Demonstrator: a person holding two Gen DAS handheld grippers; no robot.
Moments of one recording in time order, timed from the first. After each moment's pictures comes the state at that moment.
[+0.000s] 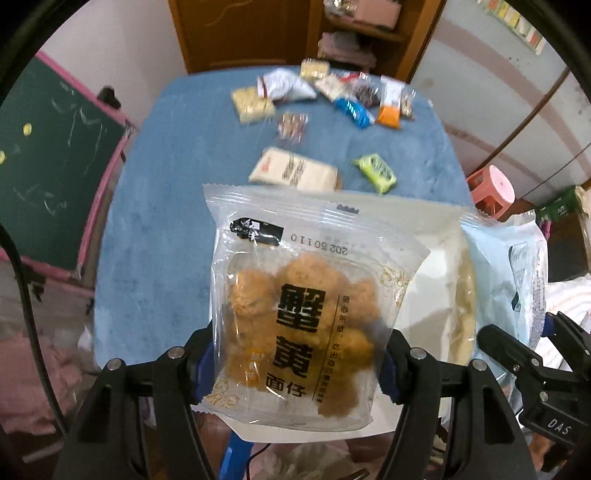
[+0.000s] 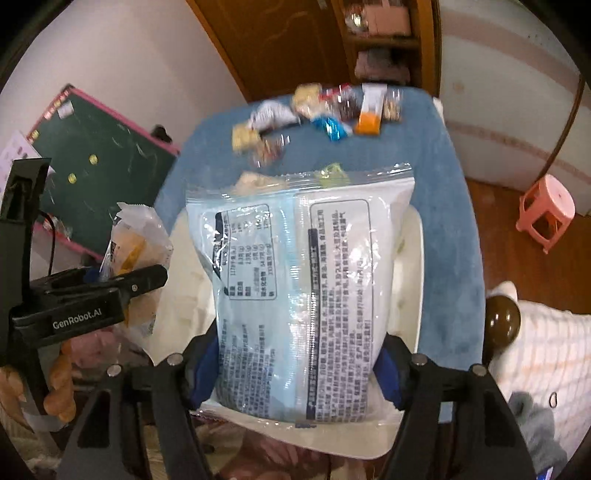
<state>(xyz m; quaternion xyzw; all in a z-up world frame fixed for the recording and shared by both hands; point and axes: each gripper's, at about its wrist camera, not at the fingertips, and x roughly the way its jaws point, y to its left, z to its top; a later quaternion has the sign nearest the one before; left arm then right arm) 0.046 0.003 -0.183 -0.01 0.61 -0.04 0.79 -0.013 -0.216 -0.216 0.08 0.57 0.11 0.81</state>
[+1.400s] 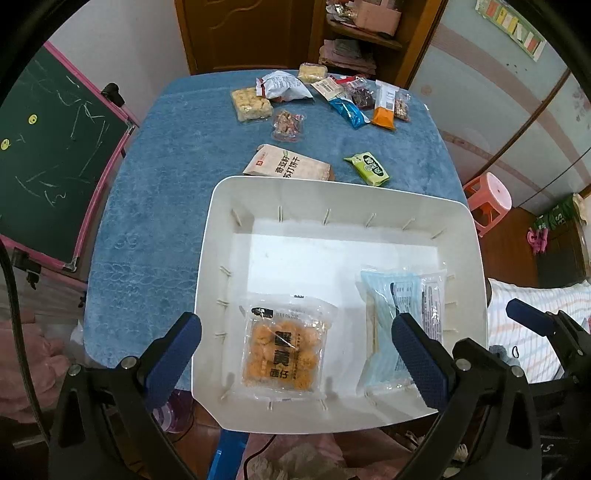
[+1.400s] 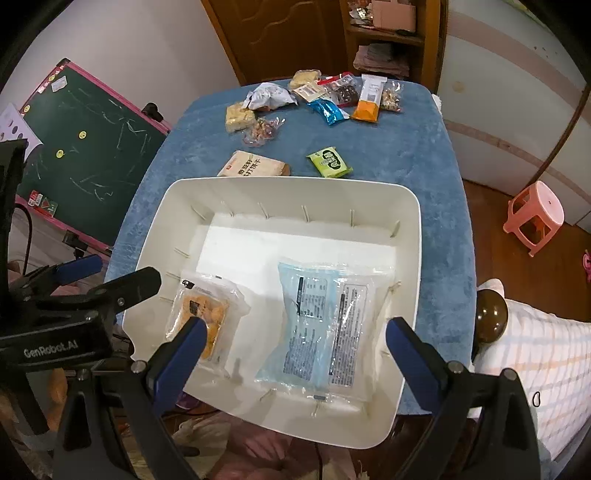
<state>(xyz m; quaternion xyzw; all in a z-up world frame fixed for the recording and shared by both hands) 0.027 -0.006 -0.183 -0.02 0.59 -0.03 0.81 -0.021 -0.202 -0.220 0.03 0.59 0.09 0.80</state>
